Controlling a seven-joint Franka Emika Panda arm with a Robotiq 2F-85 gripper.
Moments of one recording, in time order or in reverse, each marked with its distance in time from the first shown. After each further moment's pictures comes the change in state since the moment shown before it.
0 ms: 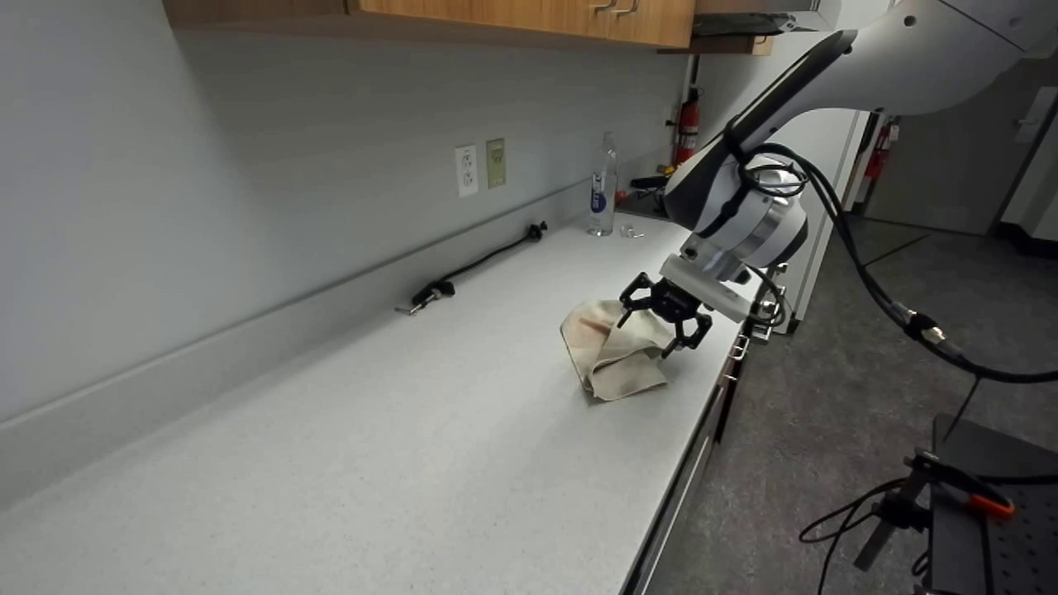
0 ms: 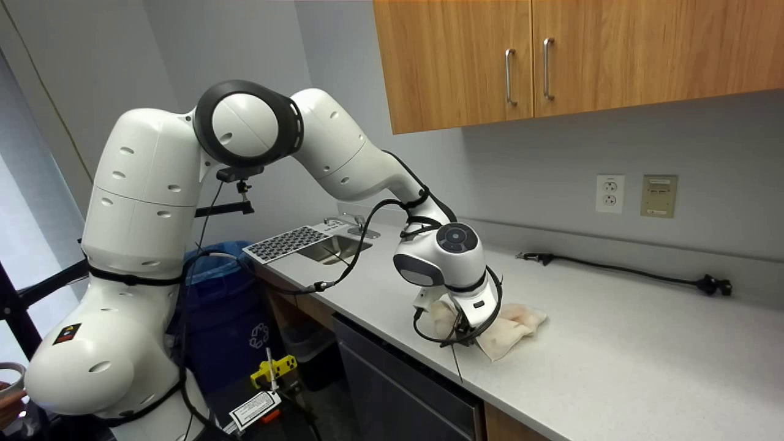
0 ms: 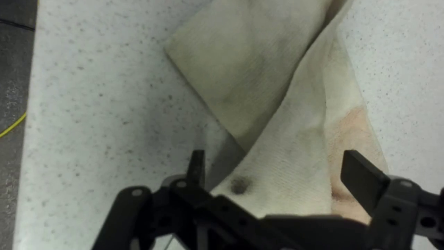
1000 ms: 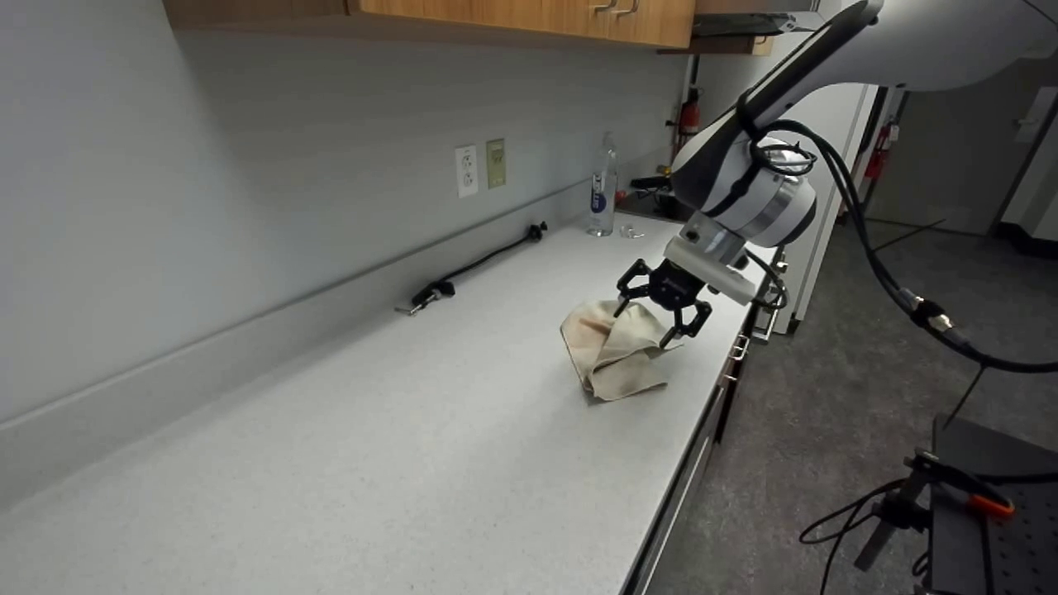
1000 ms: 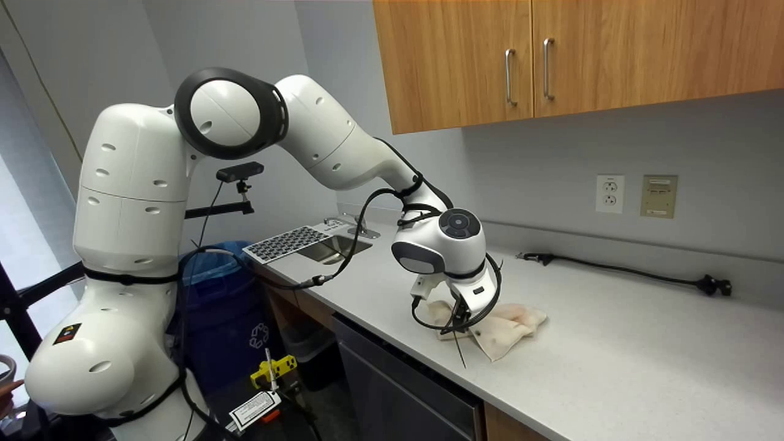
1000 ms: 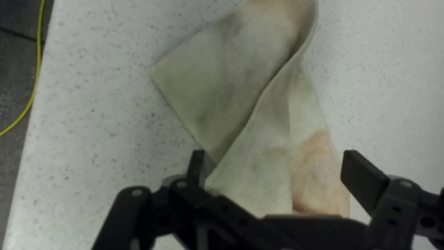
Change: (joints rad) arm 0.003 -0.067 -0.009 -0.014 -0.051 -0.102 0.010
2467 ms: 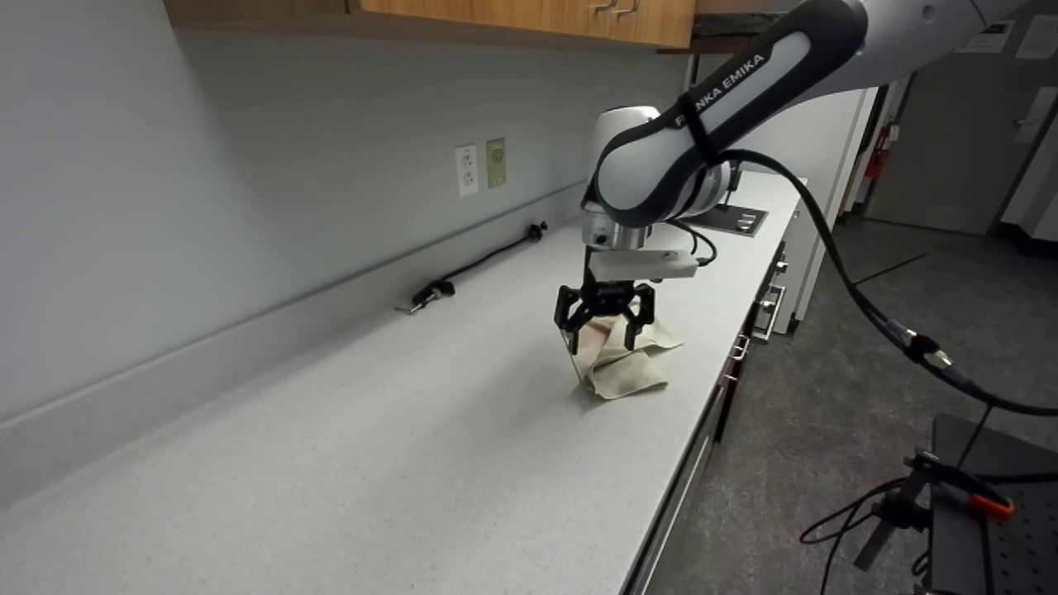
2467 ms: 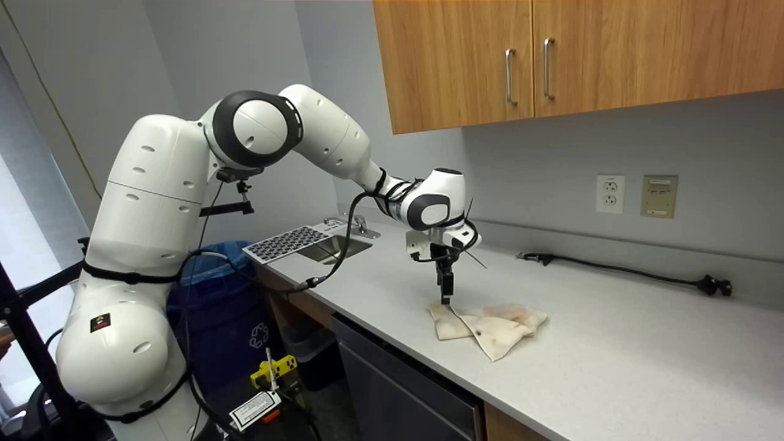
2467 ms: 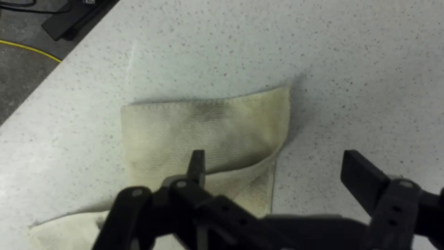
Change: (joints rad) arm 0.302 0.102 -0.137 0.309 -0.800 -0.417 0.428
